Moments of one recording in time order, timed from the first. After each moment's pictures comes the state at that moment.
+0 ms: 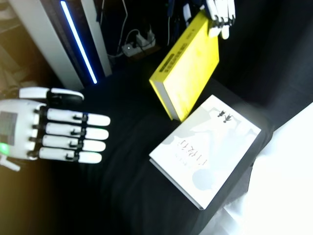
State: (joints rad) left arm 1.05 -0.65 0.68 -0.33 -1.57 1.59; right arm -0.97 -0.86 1.19 -0.02 1.22 -0.23
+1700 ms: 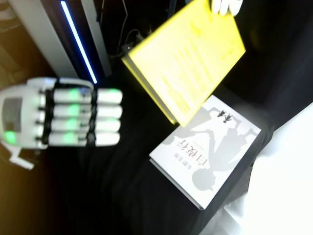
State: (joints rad) left arm 0.78 -0.74 0.78 -0.25 -1.51 1.61; right arm -0.76 -0.90 1.22 -0.15 1.22 -0.23
